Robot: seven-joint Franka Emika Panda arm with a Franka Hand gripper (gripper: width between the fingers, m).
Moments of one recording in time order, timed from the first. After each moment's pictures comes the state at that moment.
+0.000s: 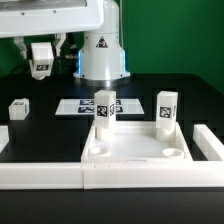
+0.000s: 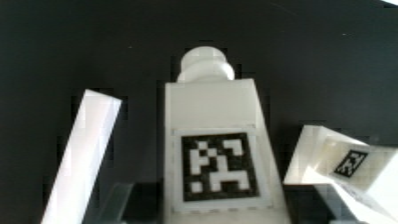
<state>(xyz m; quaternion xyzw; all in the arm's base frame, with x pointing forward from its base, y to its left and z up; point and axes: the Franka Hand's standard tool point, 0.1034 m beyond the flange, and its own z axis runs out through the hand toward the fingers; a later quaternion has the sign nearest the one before) 0.512 -0.127 0.155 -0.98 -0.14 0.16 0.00</state>
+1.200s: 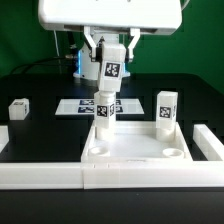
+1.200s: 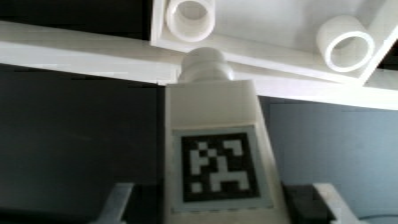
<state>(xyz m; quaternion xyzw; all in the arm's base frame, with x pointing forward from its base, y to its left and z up) 0.596 -0.015 0.164 -0.97 -0.05 -0.22 -0.02</state>
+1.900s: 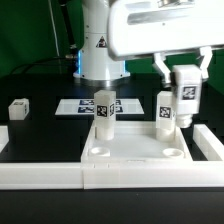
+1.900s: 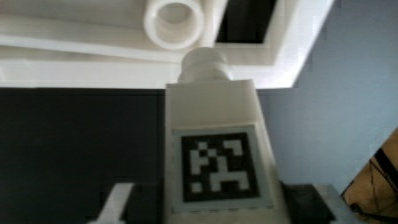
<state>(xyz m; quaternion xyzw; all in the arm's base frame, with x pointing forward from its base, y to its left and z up) 0.626 0.099 0.142 -0.97 -0.01 -0.22 0.06</state>
